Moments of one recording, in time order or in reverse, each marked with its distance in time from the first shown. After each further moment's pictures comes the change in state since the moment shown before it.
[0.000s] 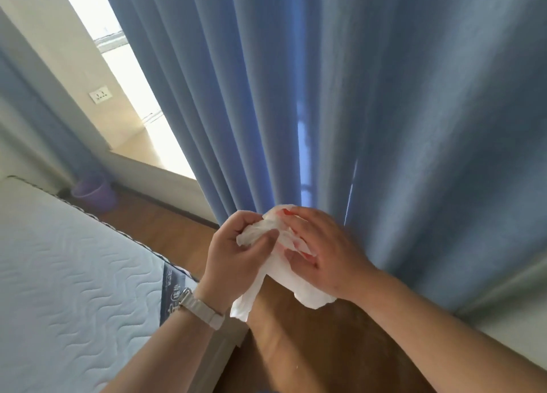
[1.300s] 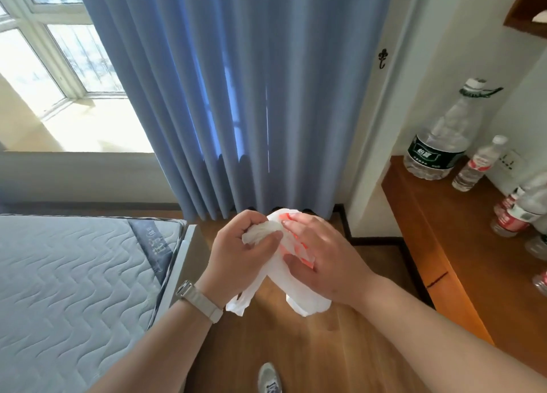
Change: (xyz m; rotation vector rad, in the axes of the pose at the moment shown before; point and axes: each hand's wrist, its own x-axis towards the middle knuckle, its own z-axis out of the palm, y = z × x) left_hand -0.416 0.061 -0.206 -0.013 -0.451 0.106; right_hand -0.350 -0.422 0.073 -0.219 0.154 0.399
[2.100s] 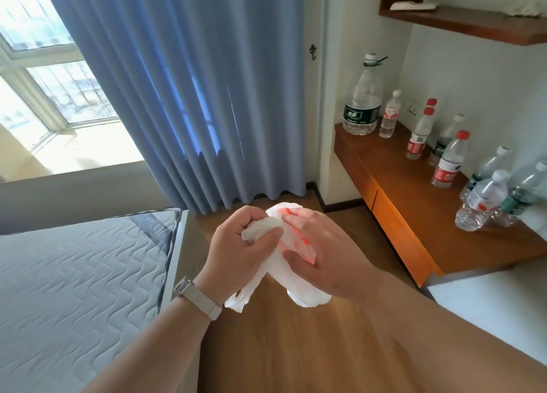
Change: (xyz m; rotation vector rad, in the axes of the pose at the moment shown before) left_hand -0.270 0.099 -0.014 0.082 -0.145 0.159; right_hand -0.264 -0.170 -0.062 -0.021 0.051 0.202
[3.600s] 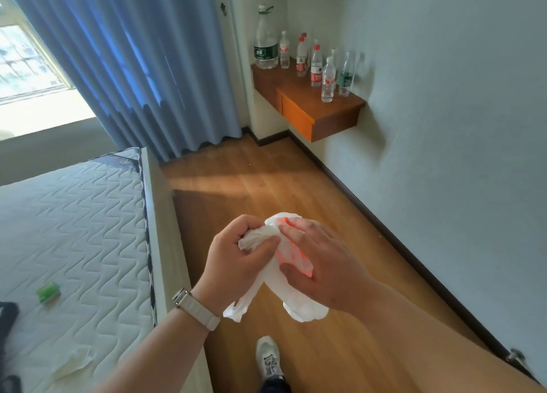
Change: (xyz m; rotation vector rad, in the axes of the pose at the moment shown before) left_hand -0.630 0.138 -0.119 -0.161 -0.309 0.025; right_hand -0.612 -0.369 0.047 -0.122 0.188 0.127
